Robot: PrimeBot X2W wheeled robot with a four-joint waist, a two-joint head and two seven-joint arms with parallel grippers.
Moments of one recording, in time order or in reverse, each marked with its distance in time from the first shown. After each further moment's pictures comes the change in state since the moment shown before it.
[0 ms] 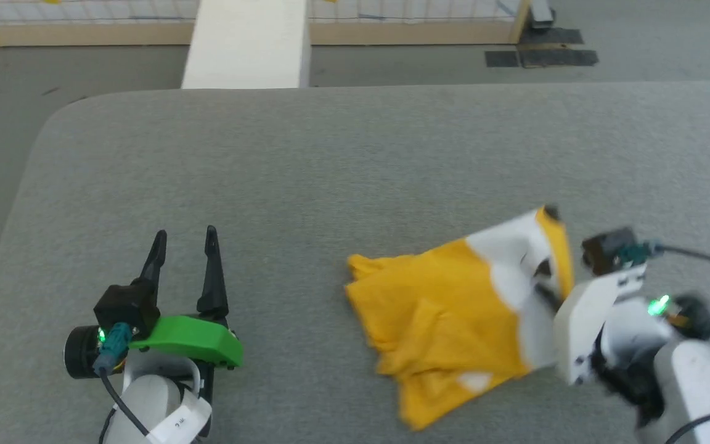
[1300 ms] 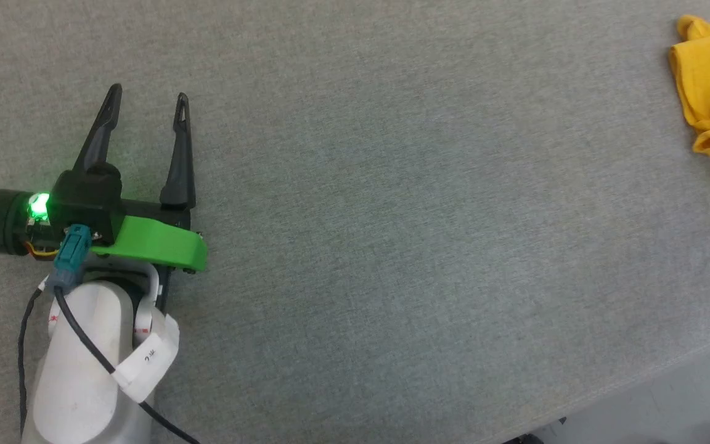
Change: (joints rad) left arm -0.198 0.138 -0.047 -0.249 0.132 -0.023 0.142; right arm -0.650 -0.264 -0.593 0.648 -0.619 0.000 -0.504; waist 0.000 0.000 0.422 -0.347
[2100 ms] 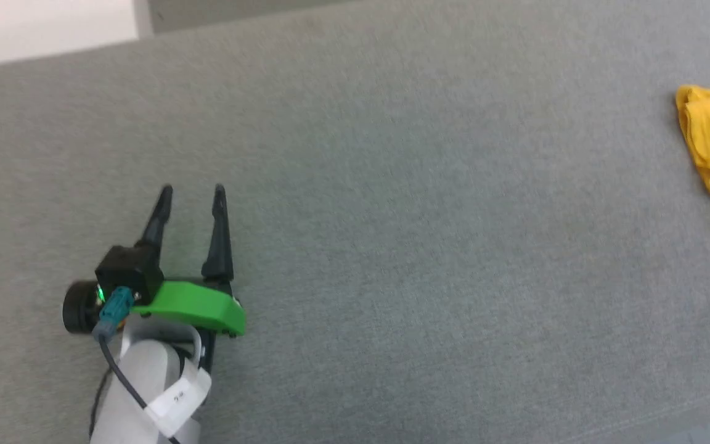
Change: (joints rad) left arm 0.109 -0.097 -0.011 0.219 -0.137 0.016 -0.124; right arm 0.053 0.018 0.178 0.108 0.212 0.000 -0.357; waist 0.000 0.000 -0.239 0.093
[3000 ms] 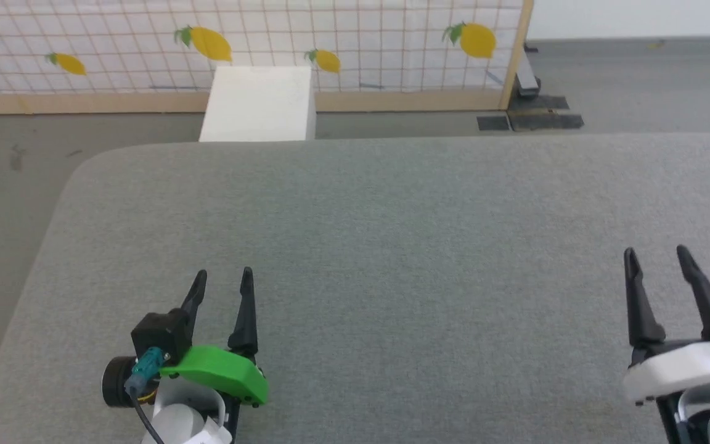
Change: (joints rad) left arm 0.136 -0.036 -0.032 0.106 -0.068 -0.009 -0.018; right arm 0.763 0.264 0.195 -0.794 0.267 0.000 0.057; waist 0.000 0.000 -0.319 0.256
